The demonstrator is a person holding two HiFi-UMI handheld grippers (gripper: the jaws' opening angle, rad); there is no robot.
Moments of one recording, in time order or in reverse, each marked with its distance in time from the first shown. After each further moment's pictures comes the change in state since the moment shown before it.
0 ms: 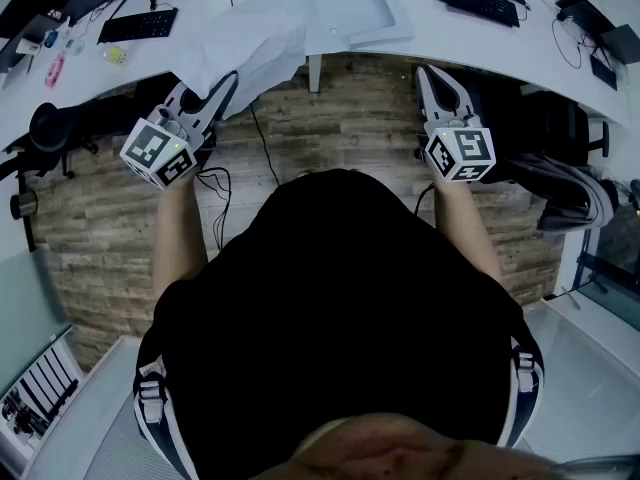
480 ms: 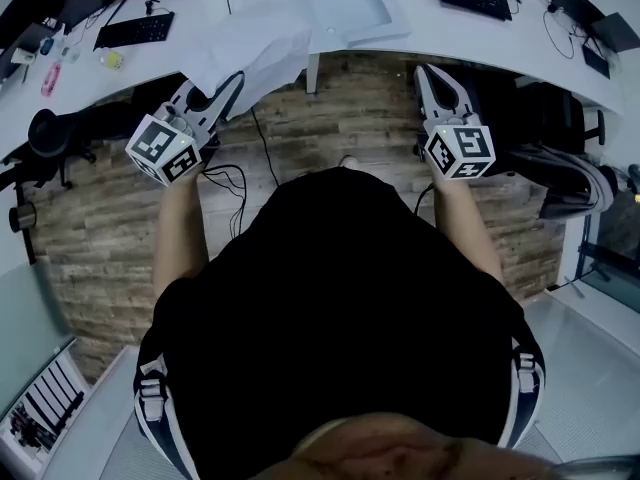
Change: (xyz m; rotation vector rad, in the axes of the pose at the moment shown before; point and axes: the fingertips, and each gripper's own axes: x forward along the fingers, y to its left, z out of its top) left arm -0.011 -0.003 -0.009 -0.001 0.006 -0.055; right arm -0.010 0.021 0.001 0.015 0.004 -0.033
